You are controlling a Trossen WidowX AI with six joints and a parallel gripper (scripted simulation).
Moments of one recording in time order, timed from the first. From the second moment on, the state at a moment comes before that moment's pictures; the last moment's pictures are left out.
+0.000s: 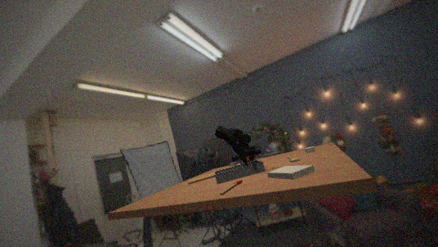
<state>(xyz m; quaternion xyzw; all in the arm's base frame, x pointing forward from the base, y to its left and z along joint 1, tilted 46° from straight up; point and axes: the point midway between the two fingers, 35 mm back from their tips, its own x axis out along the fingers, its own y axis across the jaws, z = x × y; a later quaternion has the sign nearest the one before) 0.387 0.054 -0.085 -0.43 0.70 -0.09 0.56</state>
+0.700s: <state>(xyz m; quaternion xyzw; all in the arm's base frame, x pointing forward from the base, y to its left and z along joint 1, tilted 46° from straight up) 0.386 0.054 -0.084 -0.43 0.70 -0.09 0.56</state>
